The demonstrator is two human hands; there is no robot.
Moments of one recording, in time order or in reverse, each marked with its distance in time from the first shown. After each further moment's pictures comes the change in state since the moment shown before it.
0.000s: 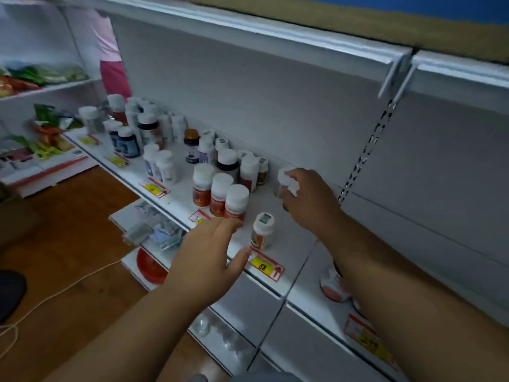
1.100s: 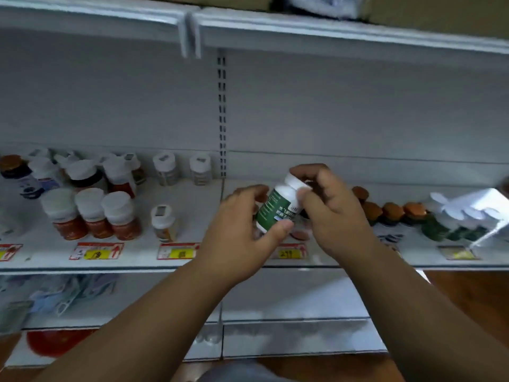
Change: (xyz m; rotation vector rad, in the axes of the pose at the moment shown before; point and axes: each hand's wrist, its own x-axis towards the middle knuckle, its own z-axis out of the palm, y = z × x) left_hand 0.010 0.138 0.023 -0.648 -0.331 0.491; right_hand -0.211 -0.003 -0.106 0.452 0.493 0.370
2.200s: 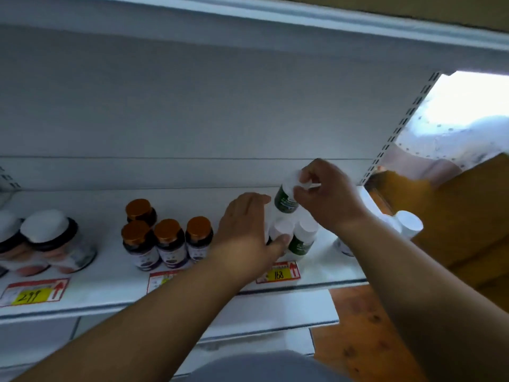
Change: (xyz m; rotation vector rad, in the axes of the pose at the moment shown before) left_hand 0.141 0.201 0.385 0.185 -0.175 -0.026; right_hand 0.074 0.215 -0.414 -0.588 0.069 0.079
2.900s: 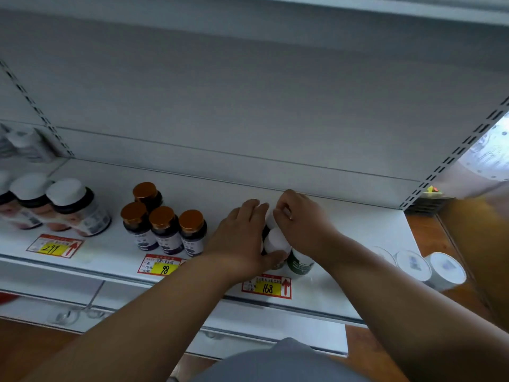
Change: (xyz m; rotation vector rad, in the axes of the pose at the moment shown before) left_hand 0.020 -0.006 0.040 0.297 -0.119 -0.179; right_hand 0.024 0.041 0.057 -0.013 -0.394 -0.227
